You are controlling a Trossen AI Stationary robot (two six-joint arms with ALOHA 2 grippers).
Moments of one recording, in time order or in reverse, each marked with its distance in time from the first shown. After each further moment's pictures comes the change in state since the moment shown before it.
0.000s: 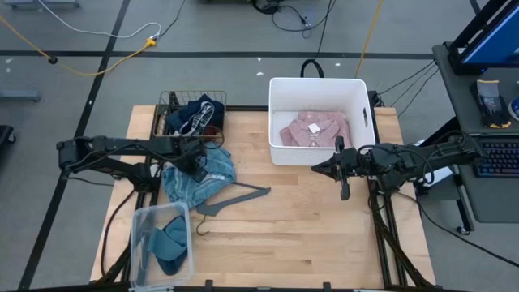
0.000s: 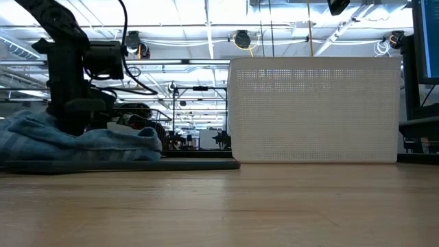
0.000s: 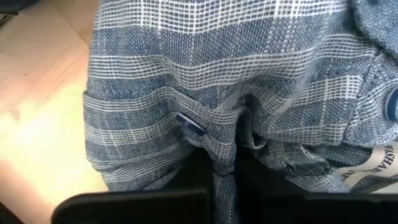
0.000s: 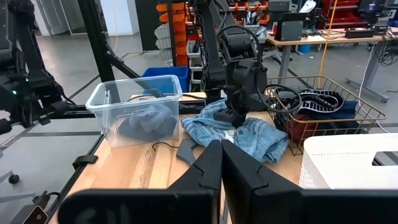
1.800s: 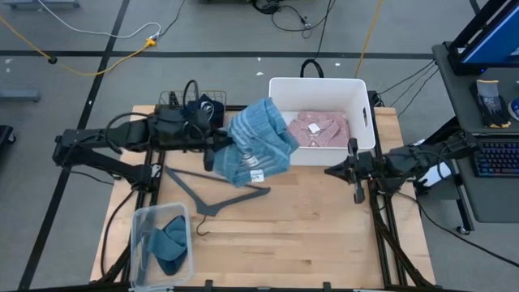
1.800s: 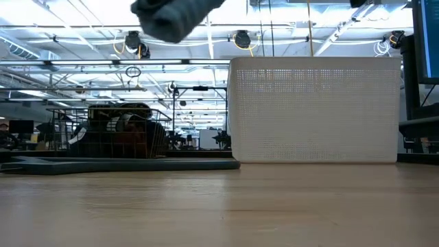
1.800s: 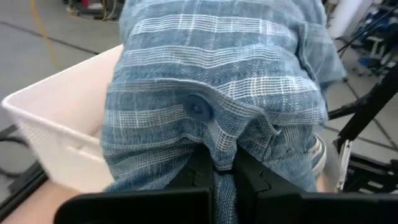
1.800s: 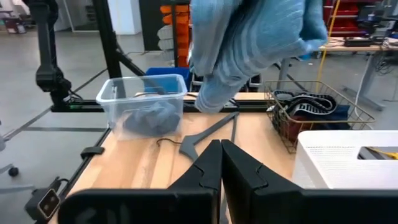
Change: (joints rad) left arm -0.305 -0.114 0.711 0.387 -0.093 0.309; right arm 0.157 -0.132 0.000 -0.136 0.153 -0.012
